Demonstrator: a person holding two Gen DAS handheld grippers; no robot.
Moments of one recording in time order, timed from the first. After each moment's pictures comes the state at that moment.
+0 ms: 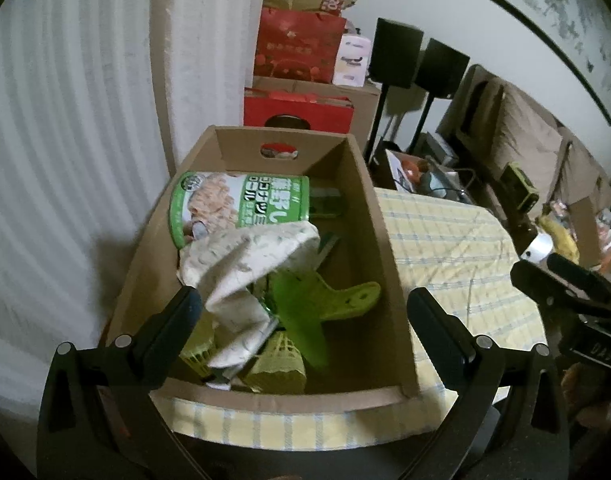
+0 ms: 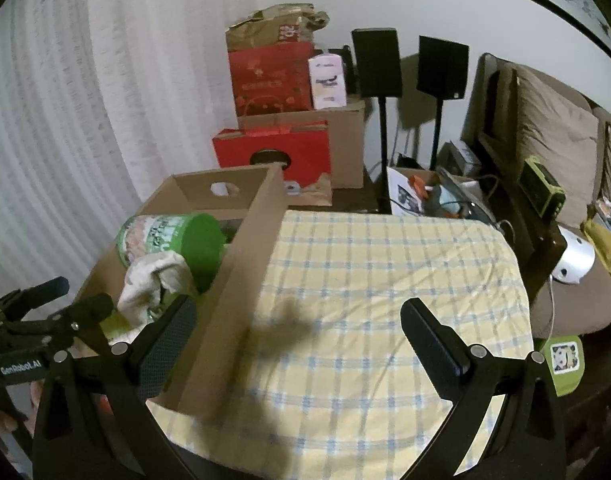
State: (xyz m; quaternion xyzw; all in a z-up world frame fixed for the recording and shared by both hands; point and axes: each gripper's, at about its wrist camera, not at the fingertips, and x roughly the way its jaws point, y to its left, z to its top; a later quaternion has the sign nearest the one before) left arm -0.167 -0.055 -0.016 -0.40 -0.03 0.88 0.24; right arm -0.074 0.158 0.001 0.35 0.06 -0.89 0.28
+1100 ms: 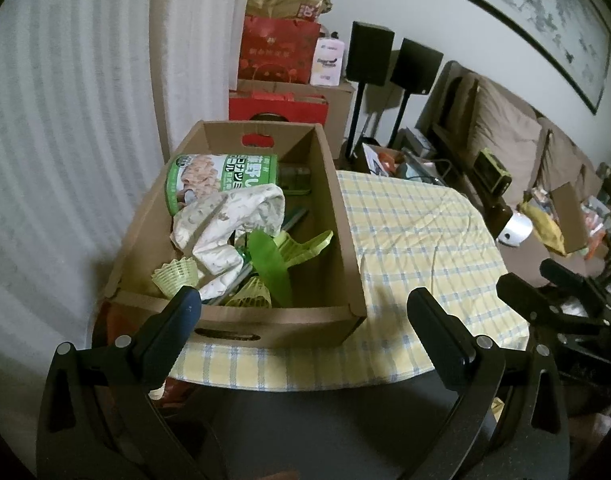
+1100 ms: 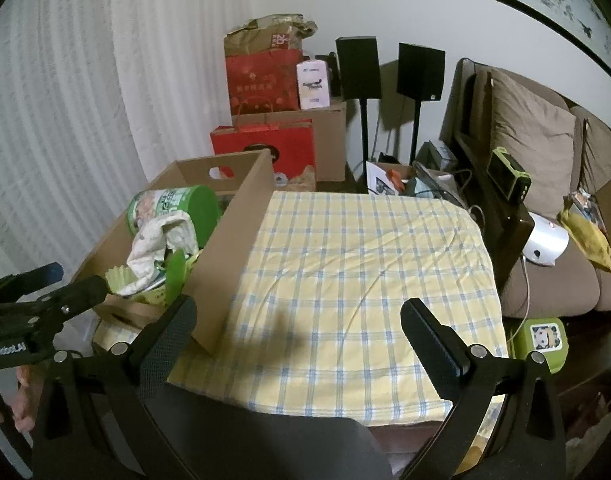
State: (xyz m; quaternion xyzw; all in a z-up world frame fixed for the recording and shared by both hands) left arm -0.086 -0.063 -0.003 -0.39 -0.03 0.89 0.24; right arm -0.001 0.206 0.004 0.33 0.07 -0.90 0.26
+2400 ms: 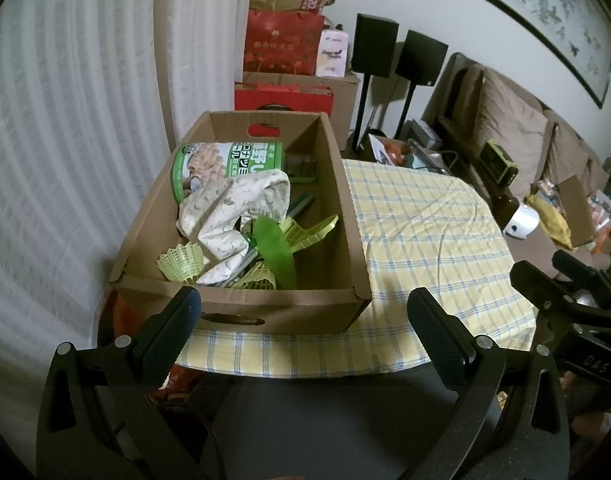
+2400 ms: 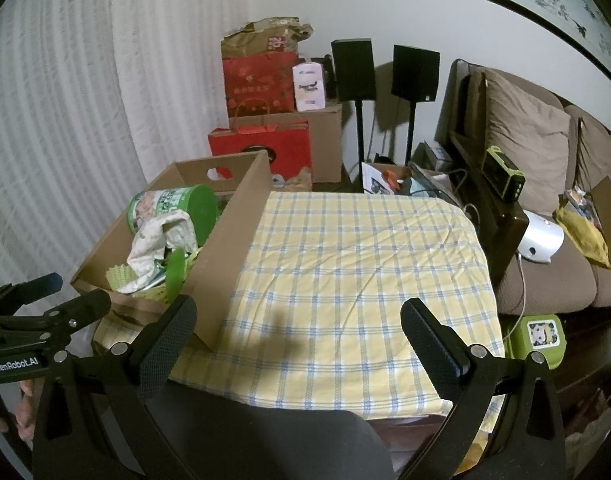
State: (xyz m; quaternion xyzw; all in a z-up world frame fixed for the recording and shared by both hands) left arm -0.079 -0.061 -0.008 -0.40 -0.02 0.89 0.21; right arm 0.009 0.210 0.004 0.33 0.07 -0.91 0.25
